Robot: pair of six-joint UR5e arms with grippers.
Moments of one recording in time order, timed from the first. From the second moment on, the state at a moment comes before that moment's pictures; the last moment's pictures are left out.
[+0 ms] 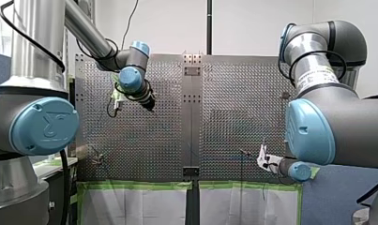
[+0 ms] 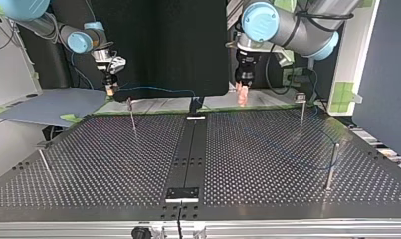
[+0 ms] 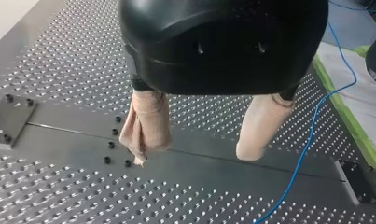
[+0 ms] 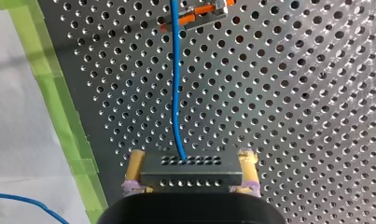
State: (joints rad) left arm -0.41 -1.64 -2.03 -2.90 -1.86 -1.66; right arm 1.64 -0.67 1.85 -1.06 1.18 1.78
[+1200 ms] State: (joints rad) left arm -0.72 -1.94 -1.96 -2.59 -1.95 -1.72; right arm 1.64 -0.67 1.85 -1.05 1.19 1.77
